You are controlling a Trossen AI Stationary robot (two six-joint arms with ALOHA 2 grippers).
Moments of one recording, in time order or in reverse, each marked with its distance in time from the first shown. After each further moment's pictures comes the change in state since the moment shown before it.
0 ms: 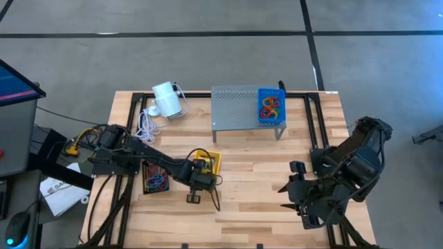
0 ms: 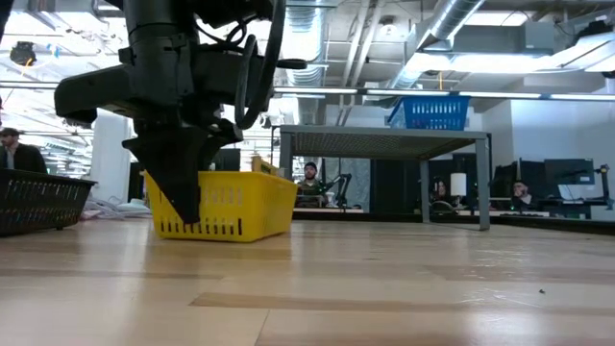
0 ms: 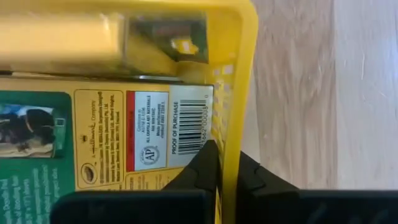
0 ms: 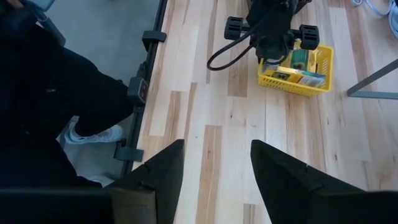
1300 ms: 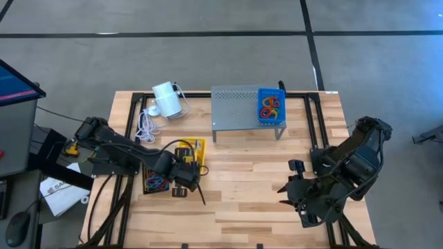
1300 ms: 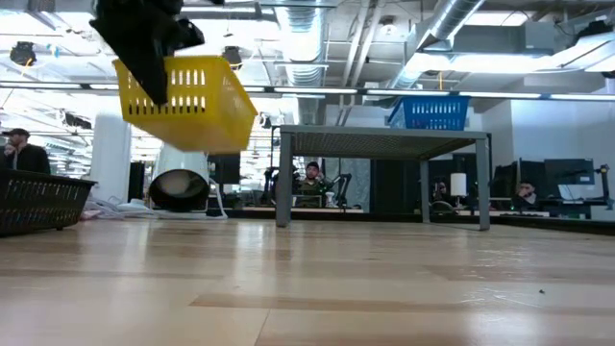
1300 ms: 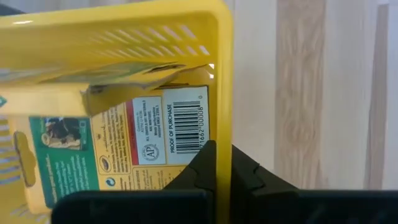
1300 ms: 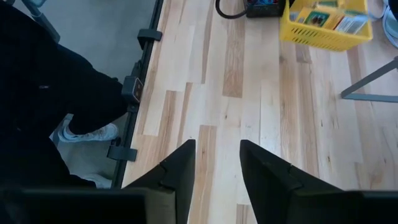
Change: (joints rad) left arm -0.062 -0.268 0.121 -0.417 -0.189 -0.126; right arm -0.013 0.000 0.000 -0.005 0.000 -0.031
